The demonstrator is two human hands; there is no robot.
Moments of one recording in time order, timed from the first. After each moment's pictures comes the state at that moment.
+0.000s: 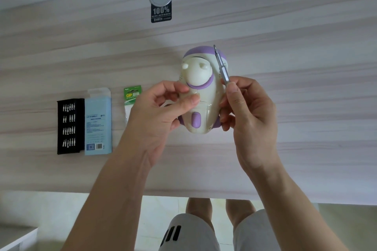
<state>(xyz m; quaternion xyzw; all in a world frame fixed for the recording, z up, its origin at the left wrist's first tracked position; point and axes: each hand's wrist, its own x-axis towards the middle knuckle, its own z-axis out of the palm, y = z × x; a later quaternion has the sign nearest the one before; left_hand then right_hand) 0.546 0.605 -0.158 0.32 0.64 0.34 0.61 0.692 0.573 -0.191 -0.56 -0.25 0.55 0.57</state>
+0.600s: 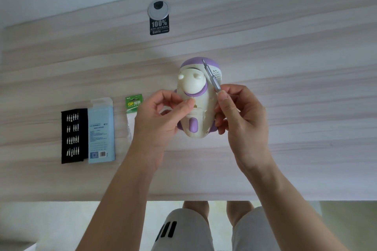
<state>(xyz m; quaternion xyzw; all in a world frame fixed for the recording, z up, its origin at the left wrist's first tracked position) 0.547 0.602 -0.158 0.37 0.67 0.35 0.54 0.691 0.573 -0.188 -0.57 -0.27 0.55 0.54</state>
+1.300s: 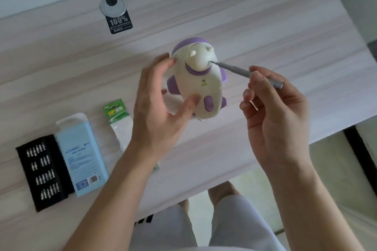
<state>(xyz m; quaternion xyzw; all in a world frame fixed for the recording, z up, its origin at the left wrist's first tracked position) 0.502 0.618 -0.192 0.72 0.47 0.31 0.41 0.656 0.536 -0.146 -0.58 -0.09 0.41 0.70</state>
